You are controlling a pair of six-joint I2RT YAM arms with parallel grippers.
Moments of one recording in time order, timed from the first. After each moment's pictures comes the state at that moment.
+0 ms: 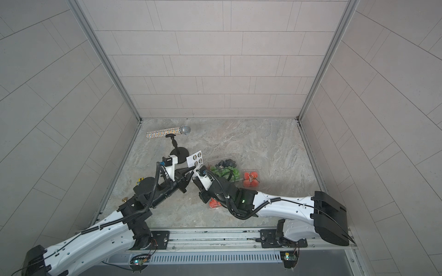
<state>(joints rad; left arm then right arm) -0.81 0.67 0.39 0.24 -0.03 -0.44 1.17 1.28 0.75 0.26 0.24 0.18</state>
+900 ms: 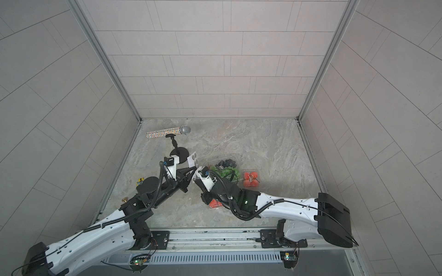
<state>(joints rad) -0.81 0.70 0.39 0.23 -0.08 -0.44 1.17 1.24 0.71 0.26 0.20 0.19</state>
